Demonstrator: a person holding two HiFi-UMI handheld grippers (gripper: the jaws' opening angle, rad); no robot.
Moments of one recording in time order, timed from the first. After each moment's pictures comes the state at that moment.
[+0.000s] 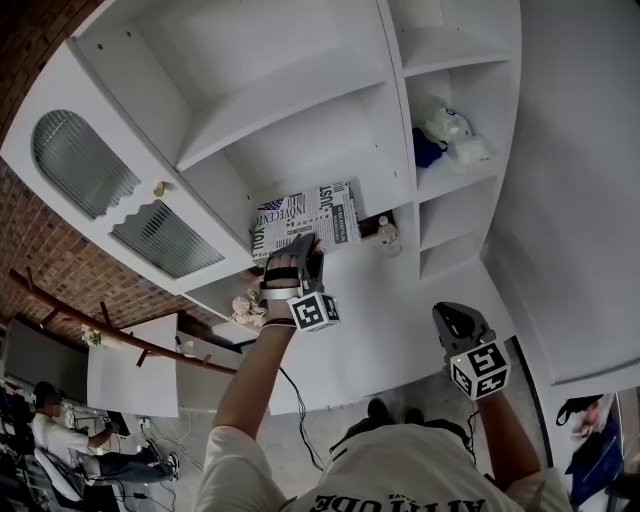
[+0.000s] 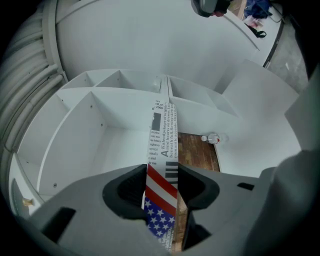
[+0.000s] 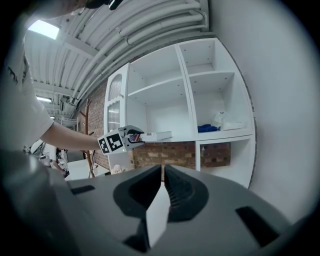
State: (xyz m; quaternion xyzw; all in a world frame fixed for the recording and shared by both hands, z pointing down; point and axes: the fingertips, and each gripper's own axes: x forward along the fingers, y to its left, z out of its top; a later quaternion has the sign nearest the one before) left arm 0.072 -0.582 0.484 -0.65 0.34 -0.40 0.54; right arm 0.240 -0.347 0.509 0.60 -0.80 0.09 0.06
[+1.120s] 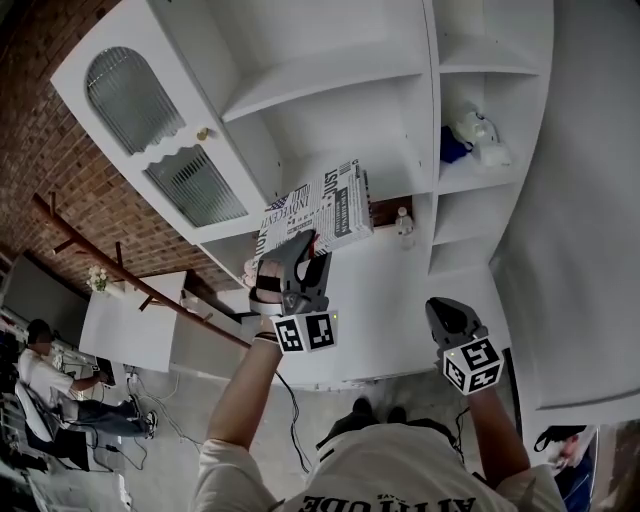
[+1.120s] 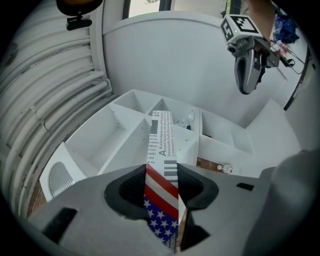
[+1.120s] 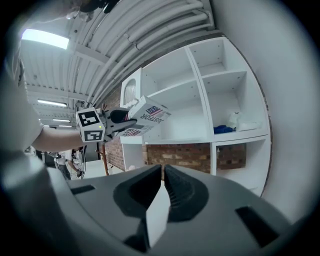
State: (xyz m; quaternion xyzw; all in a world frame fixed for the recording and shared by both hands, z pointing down) left arm 0.041 -0.433 0.370 -0.71 0.43 -0.24 0.50; right arm 0.208 -0.323 0.501 0.53 -0.84 0.07 0.05
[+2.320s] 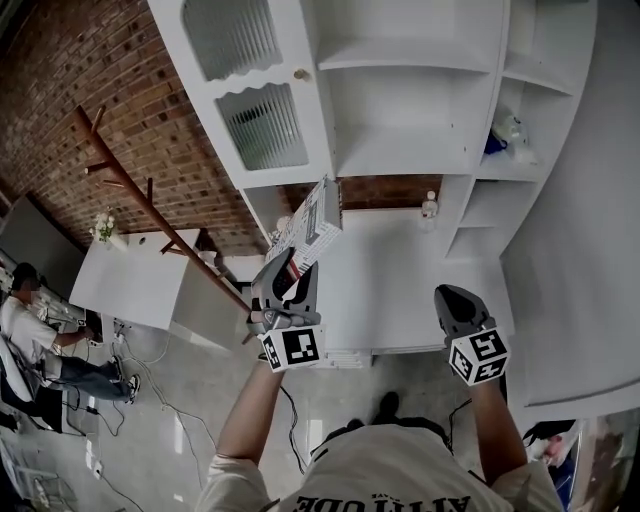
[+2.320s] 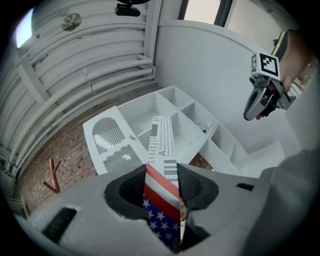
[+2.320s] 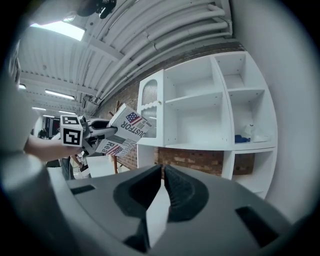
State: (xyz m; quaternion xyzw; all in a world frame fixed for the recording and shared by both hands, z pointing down) left arm -0.153 -0.308 0.386 -0.76 0.55 -0.13 0.32; right arm 0.094 -0.254 0.472 0.53 -0.85 0.03 0.07
